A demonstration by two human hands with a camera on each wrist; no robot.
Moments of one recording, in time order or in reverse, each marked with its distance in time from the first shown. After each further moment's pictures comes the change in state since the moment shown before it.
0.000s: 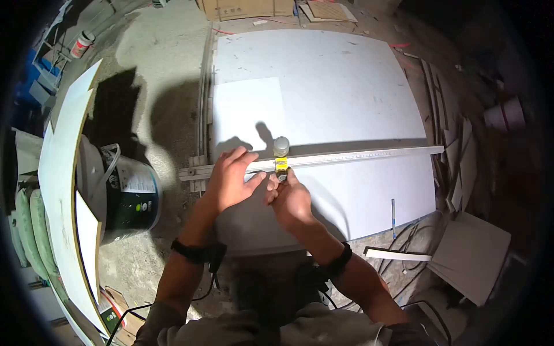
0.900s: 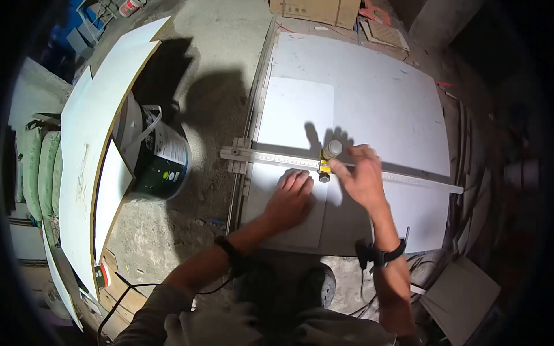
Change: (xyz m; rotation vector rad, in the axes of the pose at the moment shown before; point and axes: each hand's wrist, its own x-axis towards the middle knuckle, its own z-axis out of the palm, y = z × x) left_hand -0.071 0.021 0.084 0.032 0.134 0.092; right_hand 0.006 -0.110 0.007 -1.953 -0.077 -1.140
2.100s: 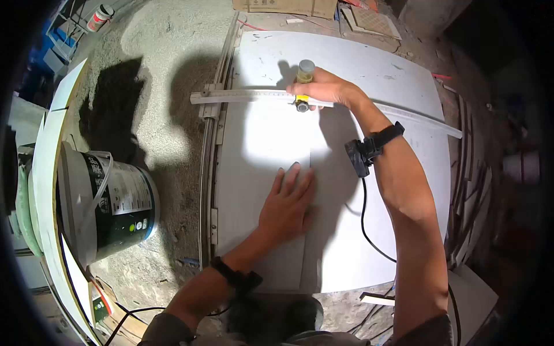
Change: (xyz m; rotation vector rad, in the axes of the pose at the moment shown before) left_hand 0.109 -0.026 0.035 0.083 -0.169 -0.077; right_hand 0.284 0.084 0.047 0.464 -0.616 0.064
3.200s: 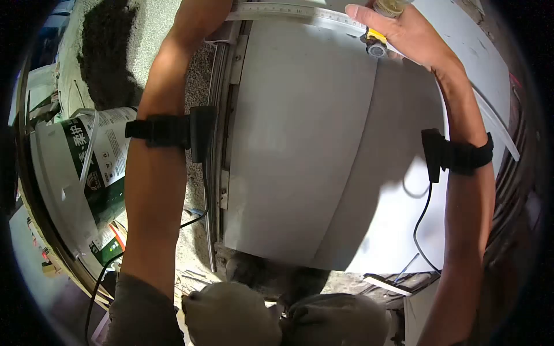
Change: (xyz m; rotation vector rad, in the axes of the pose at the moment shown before) left_hand 0.144 -0.261 -0.122 0.107 0.155 -0.743; right_hand 0.015 0.020 0.010 -0.104 0.149 0.086
